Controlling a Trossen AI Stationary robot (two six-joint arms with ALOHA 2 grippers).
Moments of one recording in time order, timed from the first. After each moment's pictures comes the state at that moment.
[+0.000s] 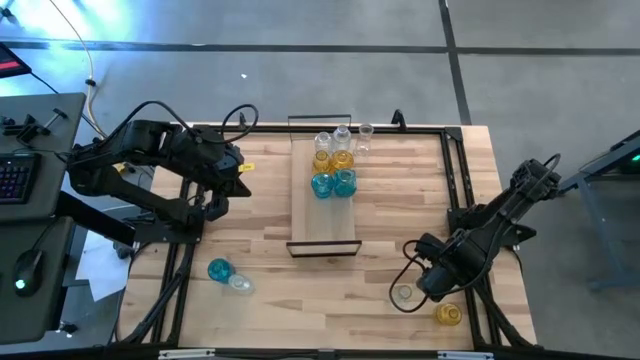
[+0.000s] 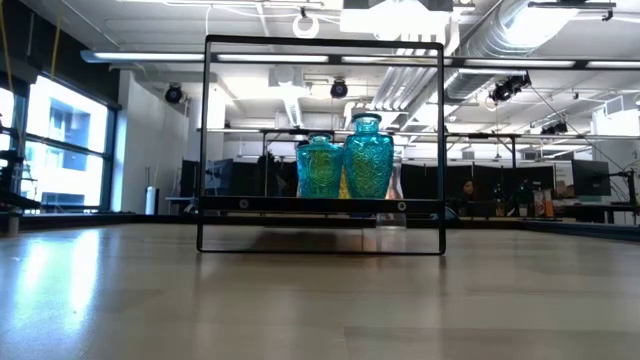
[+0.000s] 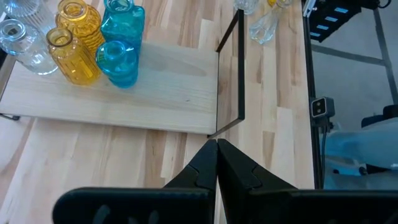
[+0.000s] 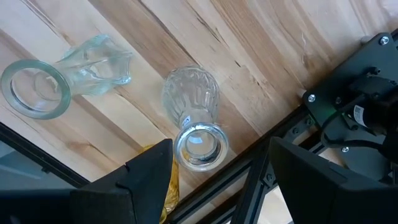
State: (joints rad) left arm -0.03 1.20 1.67 -1.34 0.06 -0.21; right arm 0.76 1.47 1.33 -1.51 -0.02 1.47
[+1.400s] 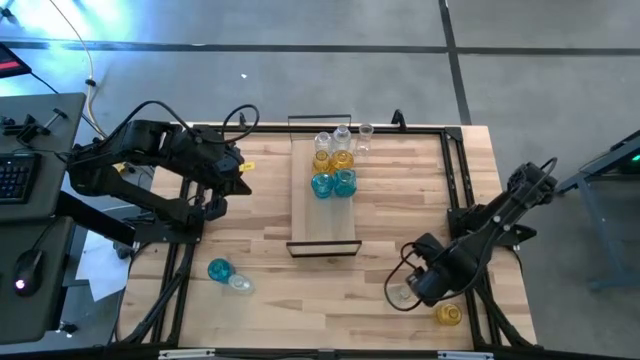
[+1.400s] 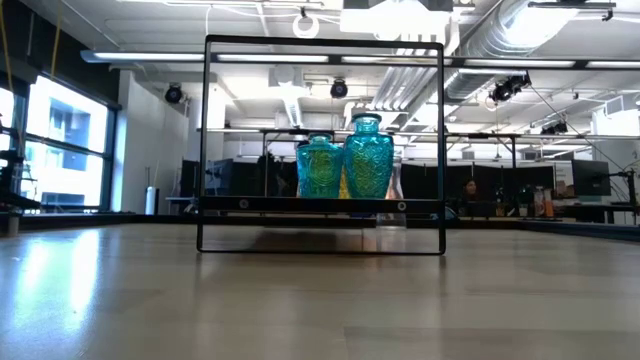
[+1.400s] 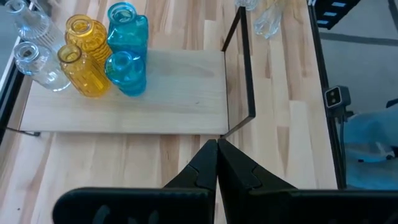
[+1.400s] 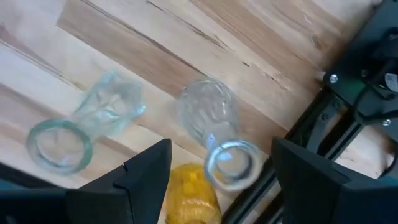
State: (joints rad) left arm -0.03 1.20 1.67 -1.34 0.03 -0.10; right arm 0.76 1.52 1.33 -1.46 0.01 1.73
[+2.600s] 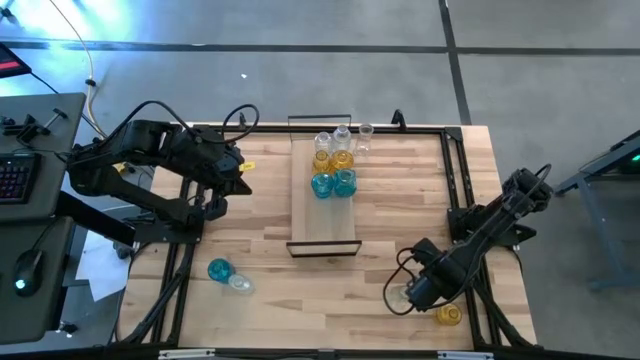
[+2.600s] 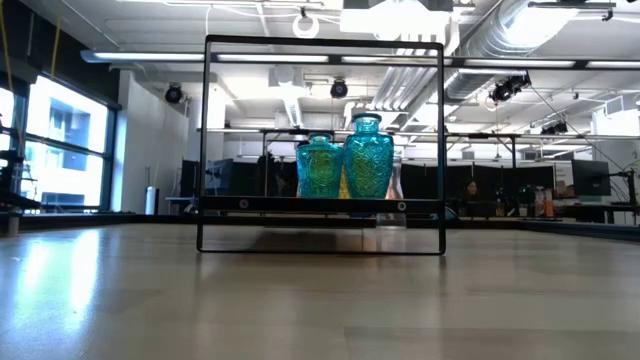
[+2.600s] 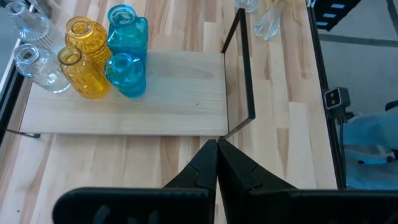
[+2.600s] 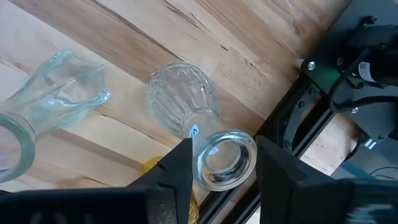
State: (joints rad) left arm -0.03 1.20 1.67 -1.33 0.03 -0.10; right arm 0.76 1.60 1.33 -1.50 -0.06 1.68
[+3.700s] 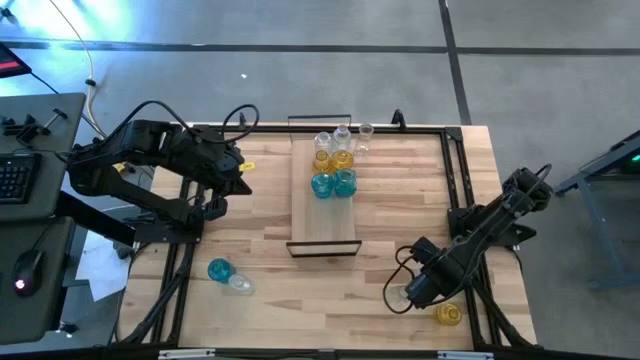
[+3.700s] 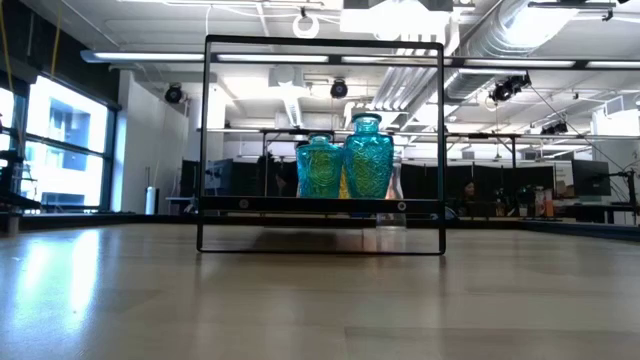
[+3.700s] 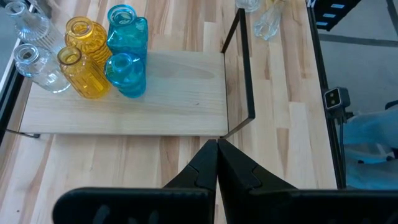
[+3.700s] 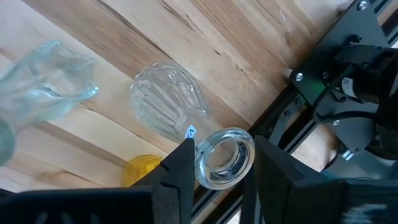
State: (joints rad) left arm -0.03 1.20 1.67 -1.33 0.03 -0.10; right arm 0.74 1.60 1.33 -1.52 -0.06 1.58
